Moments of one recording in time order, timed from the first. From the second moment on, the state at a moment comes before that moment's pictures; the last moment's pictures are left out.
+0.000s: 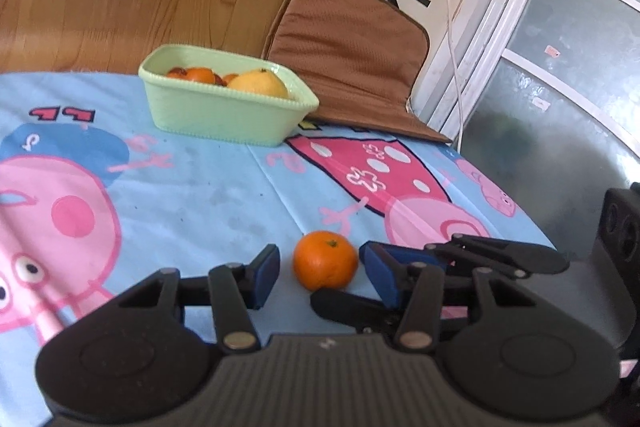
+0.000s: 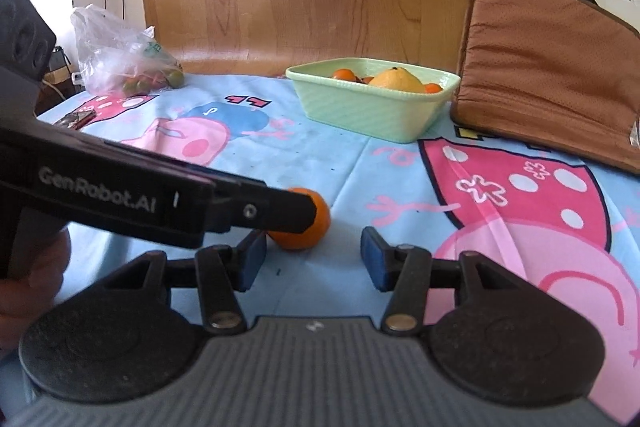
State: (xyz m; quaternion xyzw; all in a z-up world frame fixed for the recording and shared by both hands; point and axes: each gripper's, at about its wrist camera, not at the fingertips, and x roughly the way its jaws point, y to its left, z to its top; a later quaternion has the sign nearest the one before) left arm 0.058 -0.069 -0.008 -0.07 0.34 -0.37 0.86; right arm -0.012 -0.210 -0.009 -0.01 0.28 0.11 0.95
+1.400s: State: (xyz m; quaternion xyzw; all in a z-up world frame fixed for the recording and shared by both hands) left arm 0.155 -0.053 0.035 -0.10 0.29 -0.26 0.92; right arm 0.072 -0.223 0.017 -0.01 0.20 0.09 0.98
